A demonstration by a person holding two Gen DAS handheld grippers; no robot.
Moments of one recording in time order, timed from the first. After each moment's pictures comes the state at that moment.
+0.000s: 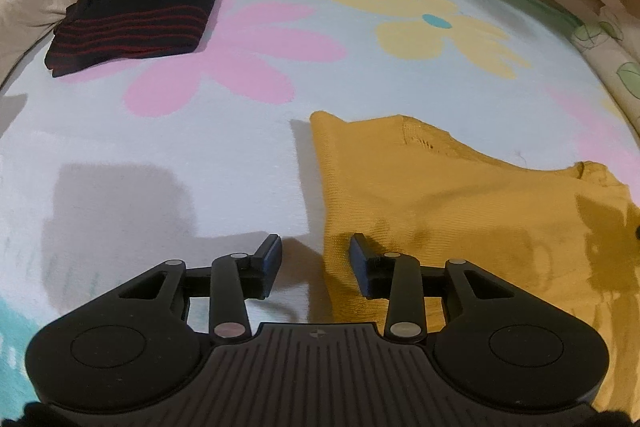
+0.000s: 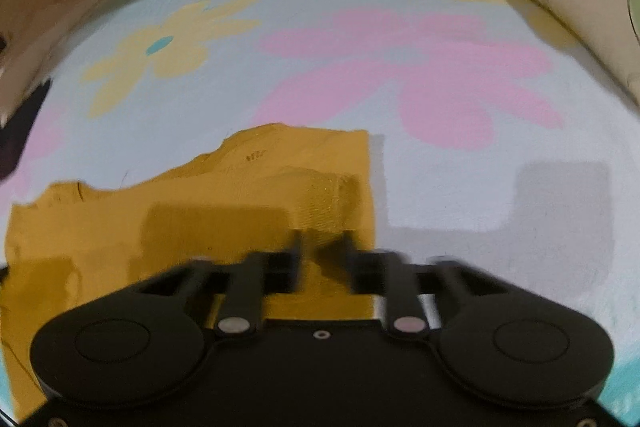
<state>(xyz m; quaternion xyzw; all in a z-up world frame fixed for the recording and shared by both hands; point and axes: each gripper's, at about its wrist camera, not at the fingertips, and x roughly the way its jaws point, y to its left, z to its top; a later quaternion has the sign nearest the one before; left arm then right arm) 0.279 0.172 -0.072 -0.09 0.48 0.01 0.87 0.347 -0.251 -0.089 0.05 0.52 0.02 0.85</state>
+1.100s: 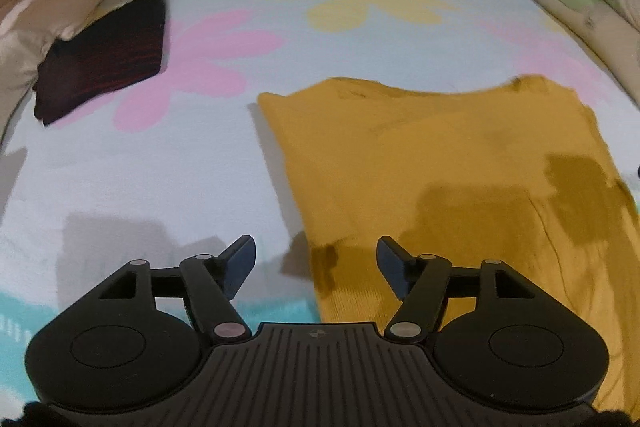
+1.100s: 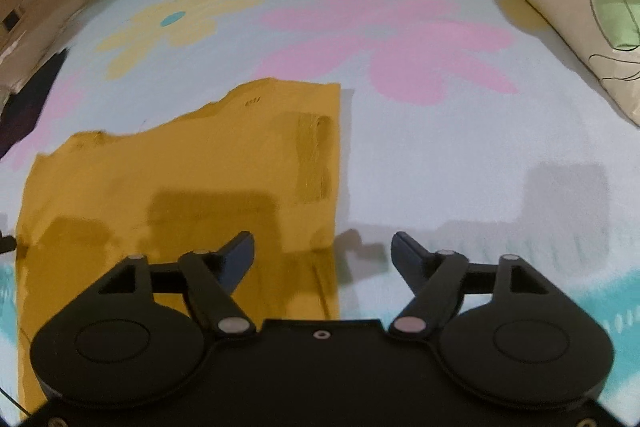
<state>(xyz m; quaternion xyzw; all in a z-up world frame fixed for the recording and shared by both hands) 0.225 0.144 -0.039 0.02 0.49 -0.07 0.87 0.279 -0.280 -0.047 0.04 0.55 0.03 0.83</state>
